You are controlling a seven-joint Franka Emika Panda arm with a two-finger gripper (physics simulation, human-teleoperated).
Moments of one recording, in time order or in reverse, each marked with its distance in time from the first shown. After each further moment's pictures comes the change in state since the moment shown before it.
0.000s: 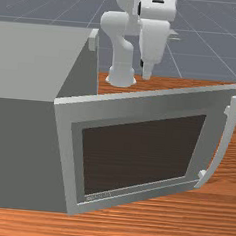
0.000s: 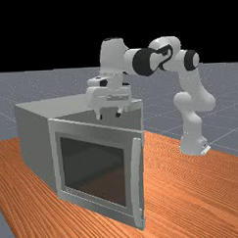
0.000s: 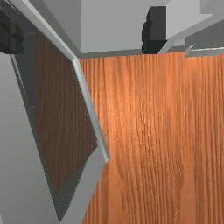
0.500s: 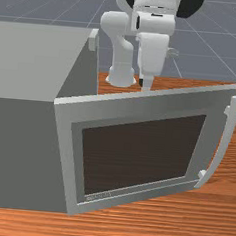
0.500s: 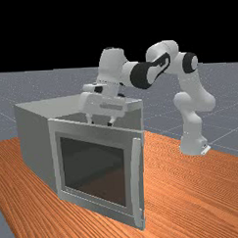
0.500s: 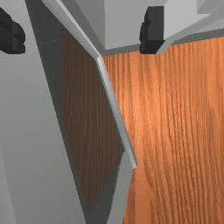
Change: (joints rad) arm 0.003 0.053 -0.009 -0.034 -0.020 0.249 0.015
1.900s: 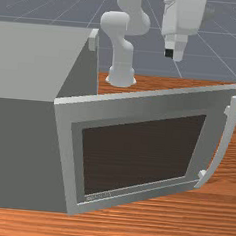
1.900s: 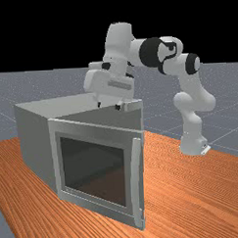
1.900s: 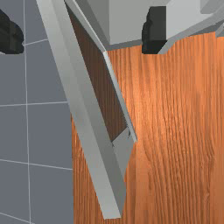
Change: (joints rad) arm 0.053 0.027 0.018 0.241 0.004 -0.216 0.063
